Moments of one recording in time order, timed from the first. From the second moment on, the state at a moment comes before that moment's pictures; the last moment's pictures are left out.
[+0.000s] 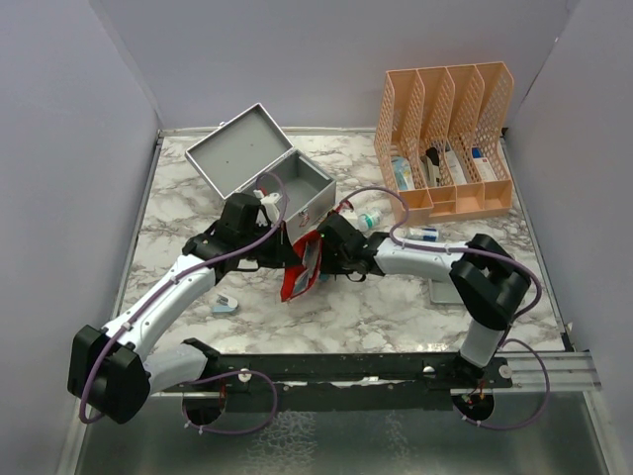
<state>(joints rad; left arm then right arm) -0.49 1.13 0.86 -0.47 0.45 -0.45 0.90 1.77 1.07 -0.25 0.20 0.78</state>
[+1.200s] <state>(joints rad) -0.48 1.24 0.85 -0.47 0.45 -0.45 0.89 1.34 0.84 -0.32 0.40 0.98</state>
